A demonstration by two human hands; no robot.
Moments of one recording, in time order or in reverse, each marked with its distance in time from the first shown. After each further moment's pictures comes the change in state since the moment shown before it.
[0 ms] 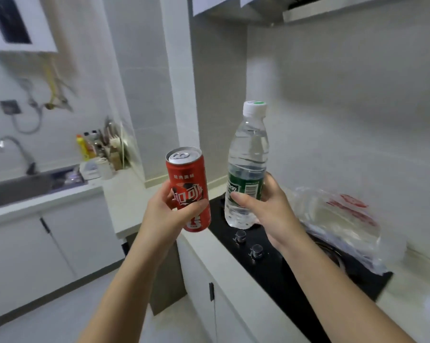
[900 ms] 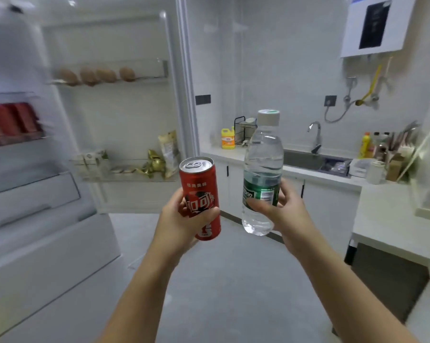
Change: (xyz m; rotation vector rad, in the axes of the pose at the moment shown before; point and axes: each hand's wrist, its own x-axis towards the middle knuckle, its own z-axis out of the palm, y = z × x) left_hand -0.294 0.066 -0.149 0.288 1.206 -0.151; right_hand -0.138 -0.051 0.263 0.391 -1.170 0.100
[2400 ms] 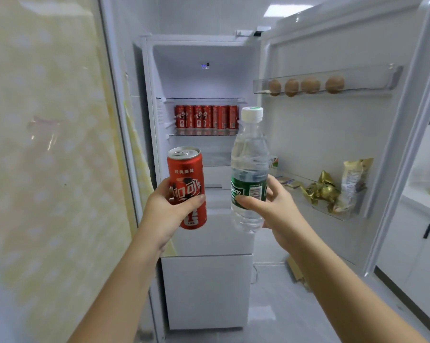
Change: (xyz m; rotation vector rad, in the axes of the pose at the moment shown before) left_hand -0.043 0.025 -0.212 0.226 0.950 0.008; right_hand 0.066 0.000 0.284 0.207 -0.931 -0.042
